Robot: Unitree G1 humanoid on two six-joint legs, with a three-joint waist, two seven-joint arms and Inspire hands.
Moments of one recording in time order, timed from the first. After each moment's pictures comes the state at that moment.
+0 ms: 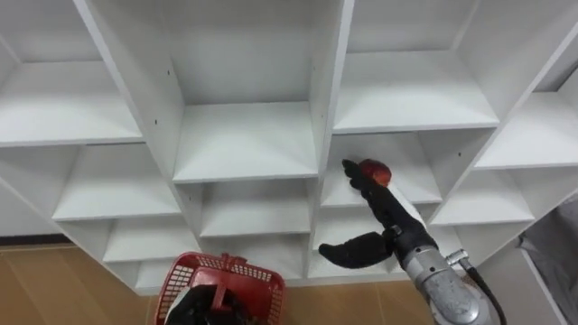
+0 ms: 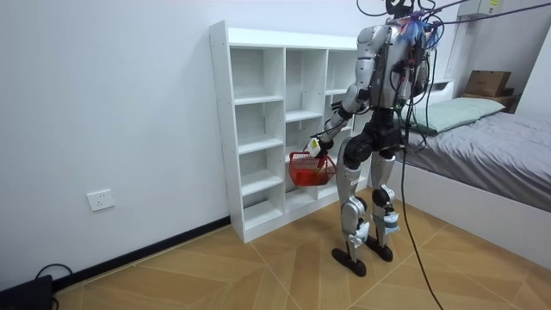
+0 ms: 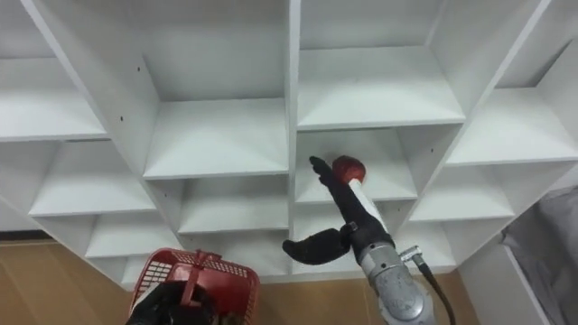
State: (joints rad) left arm 0.05 0.16 -0.18 0.89 -0.08 -0.10 -0.02; right arm 0.12 -0.23 0.18 0.23 -0.12 -0.11 0.05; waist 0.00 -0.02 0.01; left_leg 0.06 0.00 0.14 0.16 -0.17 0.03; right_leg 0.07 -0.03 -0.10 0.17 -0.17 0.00
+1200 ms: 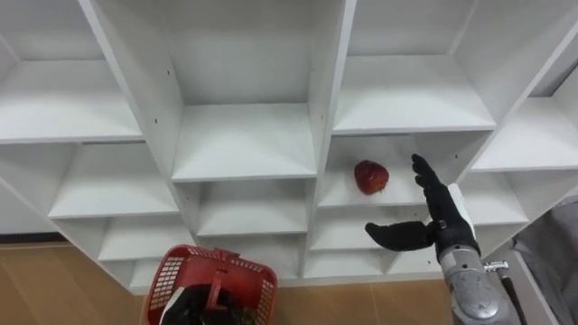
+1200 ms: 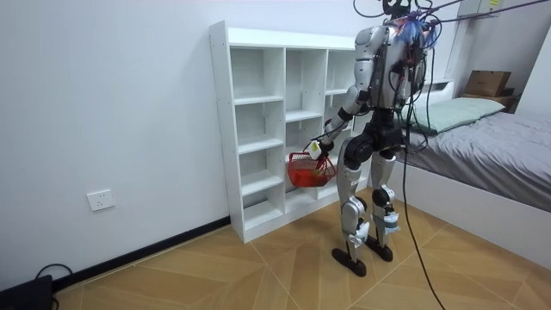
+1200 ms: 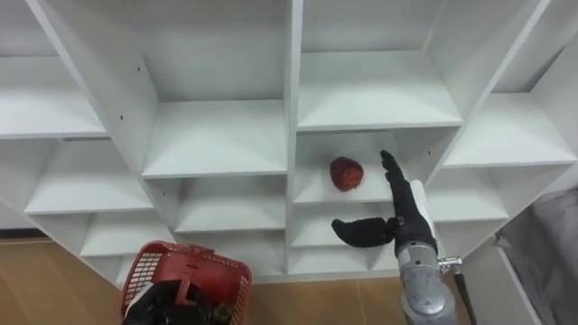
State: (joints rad) left arm 0.07 0.17 -0.14 0.89 -0.08 -0.10 -0.05; right arm 0.01 -0.26 0.08 0.44 -0.08 -0.12 -0.18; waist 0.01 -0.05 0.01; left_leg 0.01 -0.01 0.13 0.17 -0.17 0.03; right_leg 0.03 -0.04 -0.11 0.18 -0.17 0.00
